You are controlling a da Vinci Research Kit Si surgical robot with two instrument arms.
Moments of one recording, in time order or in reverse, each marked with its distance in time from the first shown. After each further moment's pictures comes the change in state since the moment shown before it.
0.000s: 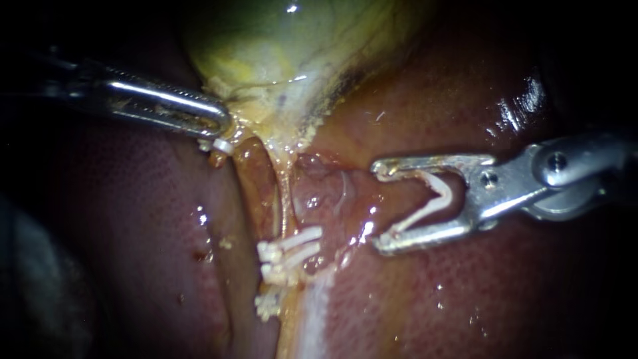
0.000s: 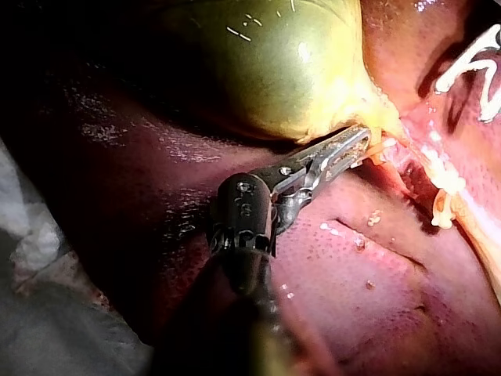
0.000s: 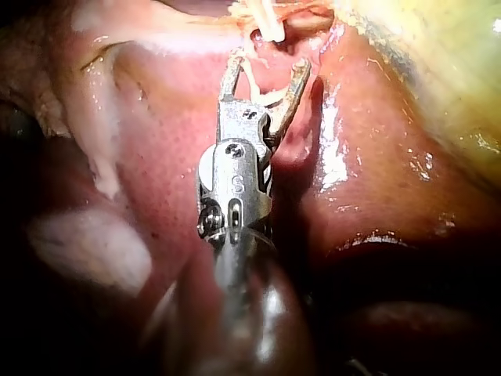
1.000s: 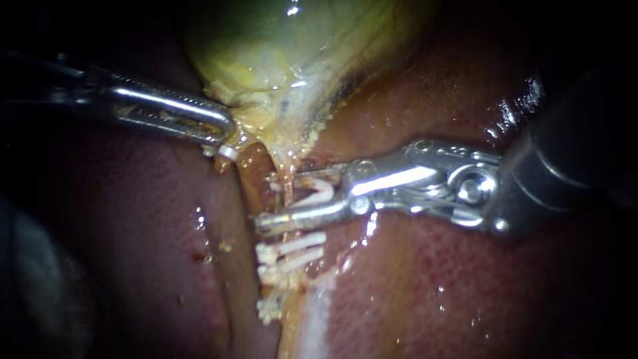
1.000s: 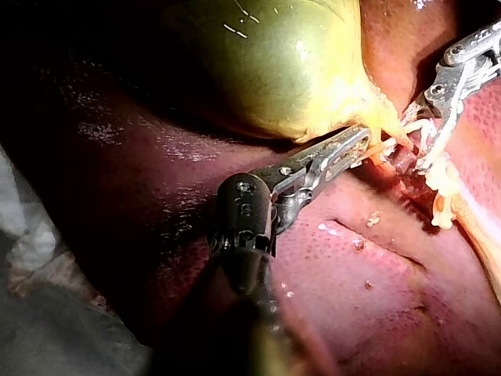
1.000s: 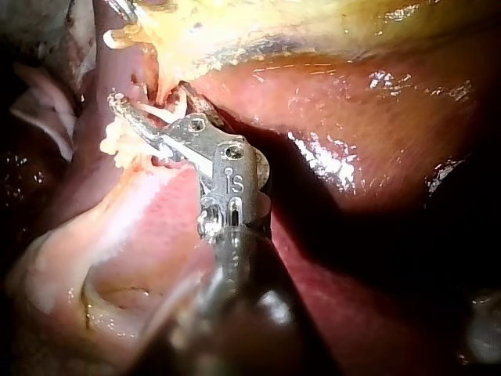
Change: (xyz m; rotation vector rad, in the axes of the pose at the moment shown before) right arm -0.001 0.005 0.013 0.083 0.212 0.537; left arm 0.000 0.000 0.000 0.003 0.001 0.002
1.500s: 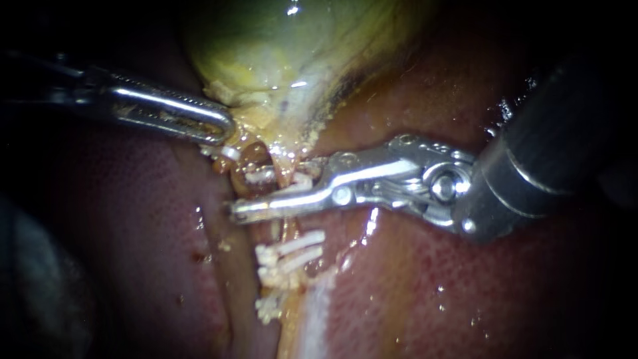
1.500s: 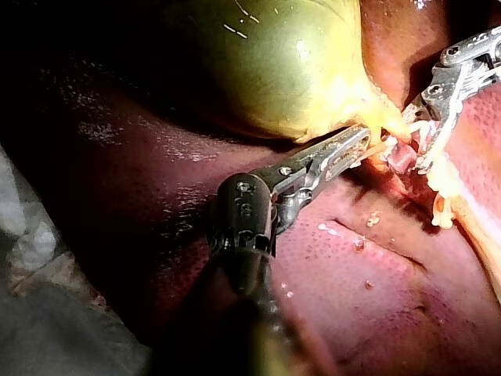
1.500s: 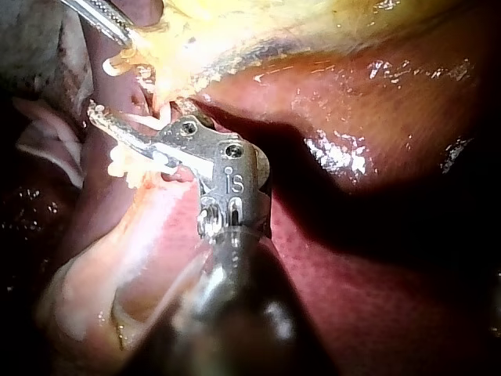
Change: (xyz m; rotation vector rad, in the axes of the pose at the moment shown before) right arm 0.002 -0.001 0.000 0.075 0.100 0.026; left arm 0.000 0.000 0.000 0.000 0.000 0.000
